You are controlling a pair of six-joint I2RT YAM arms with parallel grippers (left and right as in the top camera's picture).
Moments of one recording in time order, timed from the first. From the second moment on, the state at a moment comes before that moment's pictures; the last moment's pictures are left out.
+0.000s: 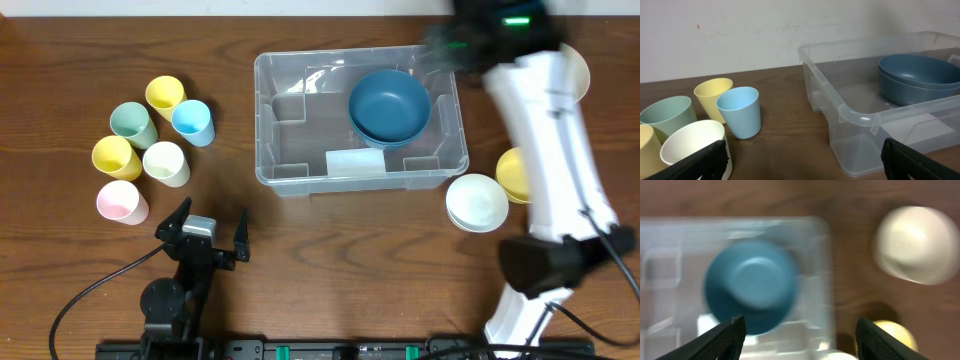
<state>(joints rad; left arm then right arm) -0.05 0.01 0.03 -0.12 0.16 0.03 0.23 1.96 2.31 -1.37 0.24 0.28</state>
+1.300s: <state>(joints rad) -0.05 0.01 0.03 -0.12 0.16 0.03 -0.40 2.44 2.30 -1.21 0.07 0.57</state>
